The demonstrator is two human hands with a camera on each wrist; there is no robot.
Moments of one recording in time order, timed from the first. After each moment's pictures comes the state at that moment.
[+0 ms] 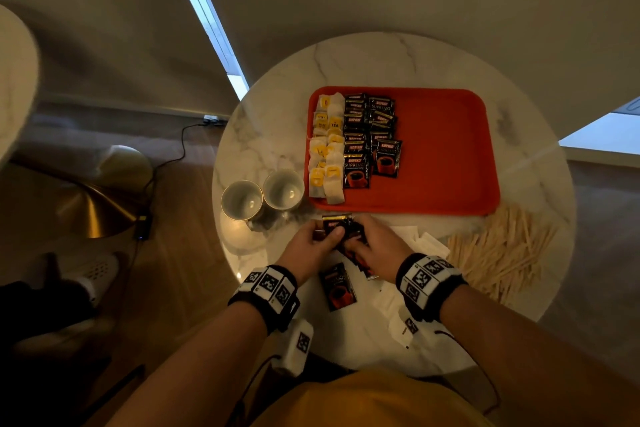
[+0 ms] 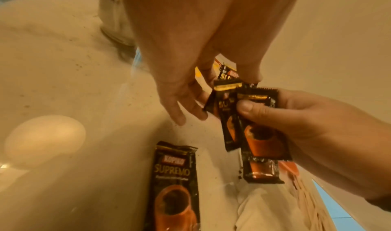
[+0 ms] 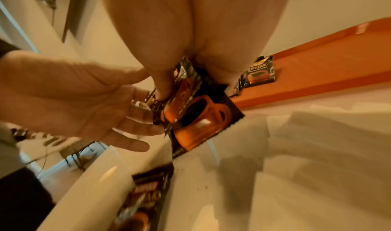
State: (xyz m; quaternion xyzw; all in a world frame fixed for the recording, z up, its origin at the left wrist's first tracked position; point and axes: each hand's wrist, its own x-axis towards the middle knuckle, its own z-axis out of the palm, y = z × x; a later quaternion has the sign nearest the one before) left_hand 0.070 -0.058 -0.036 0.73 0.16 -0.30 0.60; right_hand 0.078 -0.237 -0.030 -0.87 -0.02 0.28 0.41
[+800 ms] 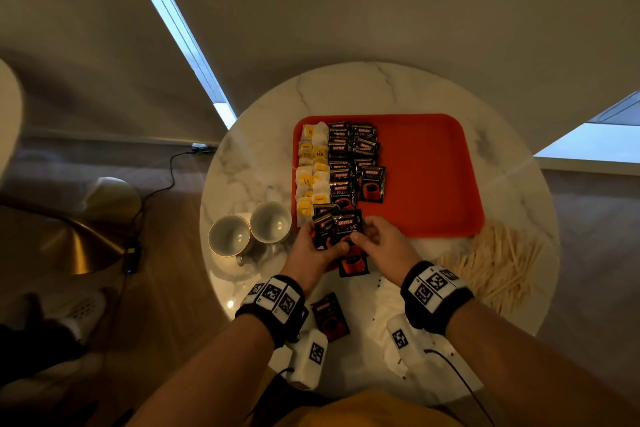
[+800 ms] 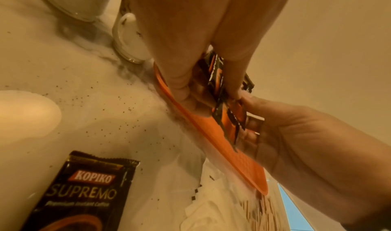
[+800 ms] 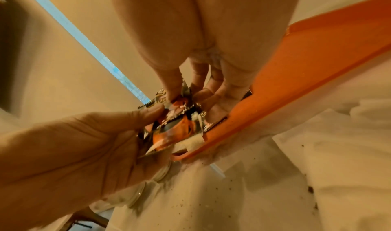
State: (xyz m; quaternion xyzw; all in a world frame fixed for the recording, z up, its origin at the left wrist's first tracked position) left_hand 0.105 -0.086 -0.021 0.59 0.17 -0.28 0.74; right_hand 0.111 -0.263 -0.028 -0.82 0.11 0.20 0.52
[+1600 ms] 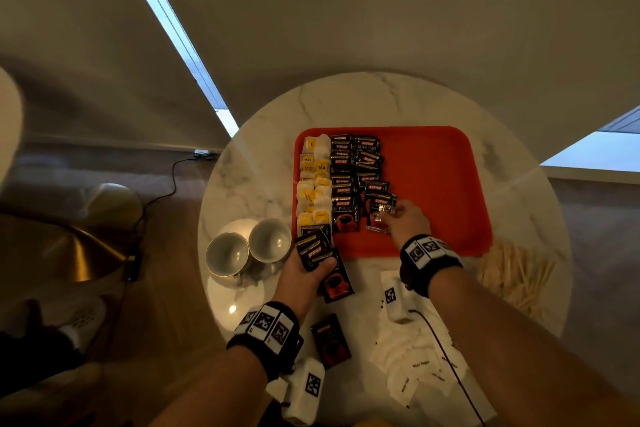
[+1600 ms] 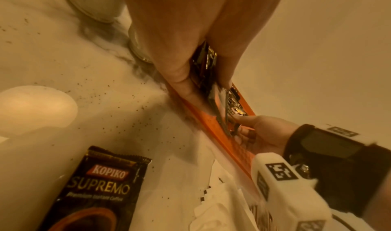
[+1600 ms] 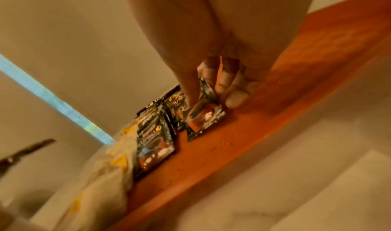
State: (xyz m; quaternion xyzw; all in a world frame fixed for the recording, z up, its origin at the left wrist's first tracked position) left_hand 0.108 -0.075 -0.036 0.63 0.23 -0.24 0.70; right_hand 0.193 -0.299 -0.063 -0.85 0.28 0.16 0.41
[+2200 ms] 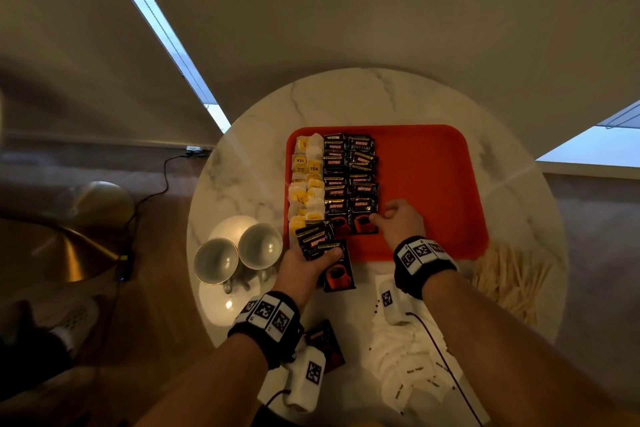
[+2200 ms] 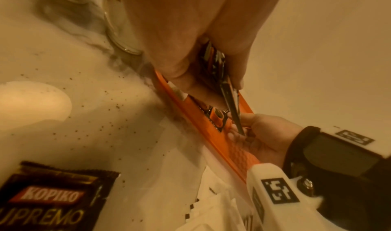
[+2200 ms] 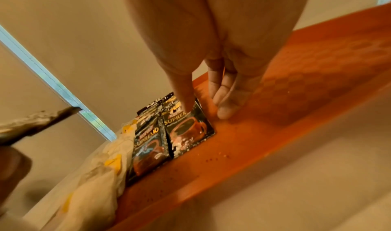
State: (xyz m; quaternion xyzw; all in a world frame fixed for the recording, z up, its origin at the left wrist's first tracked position) left_hand 0.135 -0.092 -0.033 0.62 0.21 -0.26 0.71; right_hand 0.203 -0.303 -0.077 -0.86 0.28 0.15 0.40
